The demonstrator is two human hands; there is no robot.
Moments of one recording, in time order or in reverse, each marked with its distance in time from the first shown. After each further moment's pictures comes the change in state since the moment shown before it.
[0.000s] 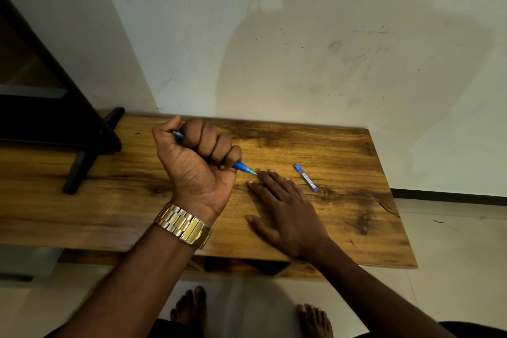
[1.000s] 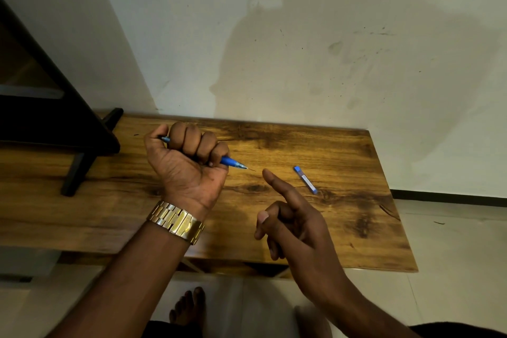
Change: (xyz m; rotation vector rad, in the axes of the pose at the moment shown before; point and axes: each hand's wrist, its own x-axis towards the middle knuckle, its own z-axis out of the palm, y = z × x) left_hand 0.015 0.005 -0.016 -0.146 0.093 -0.020; right_hand -0.049 -0.093 -0.097 1.271 0.228 0.251
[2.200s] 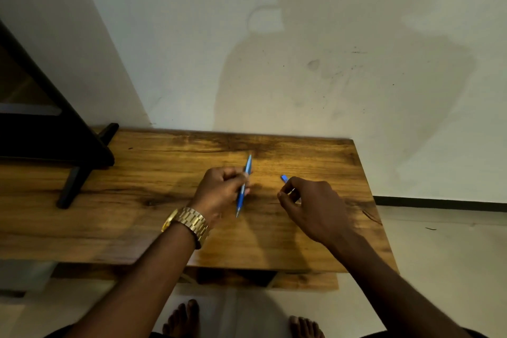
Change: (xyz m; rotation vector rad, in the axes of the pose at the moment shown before) left_hand 0.012 -0.055 -0.041 1.169 0.149 -0.290; right_hand 0.065 0.020 -0.079 -1.110 0.078 0.069
